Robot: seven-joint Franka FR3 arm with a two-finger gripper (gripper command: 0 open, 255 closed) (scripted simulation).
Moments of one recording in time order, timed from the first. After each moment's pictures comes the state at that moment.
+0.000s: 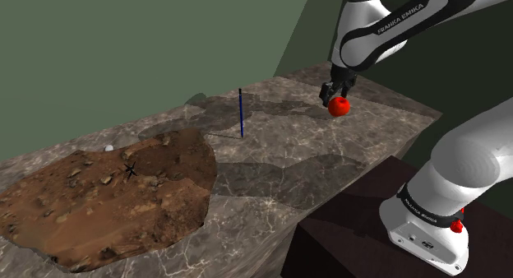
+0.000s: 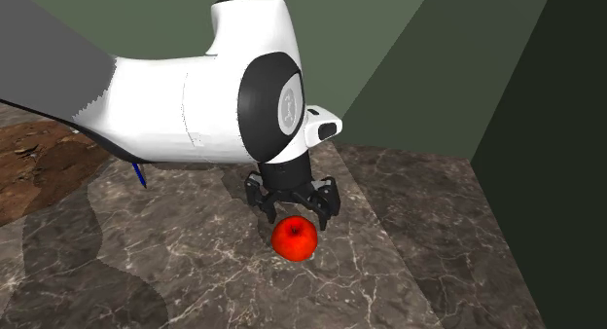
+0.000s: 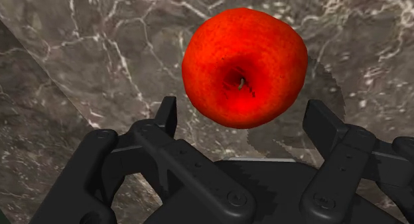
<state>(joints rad) -0.25 -0.33 -0.04 -2.69 -0.20 2.41 0.06</state>
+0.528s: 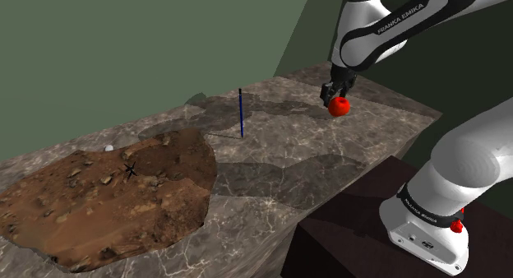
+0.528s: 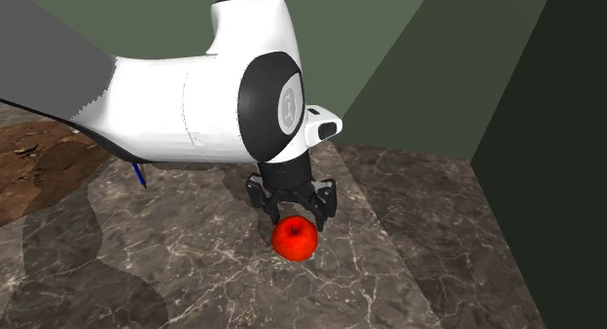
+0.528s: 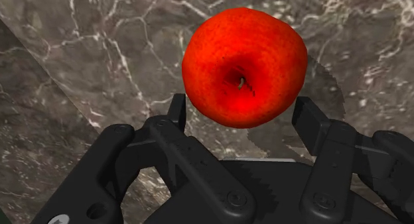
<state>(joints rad) -0.25 -0.33 -0.04 -2.69 -0.20 2.41 0.06</state>
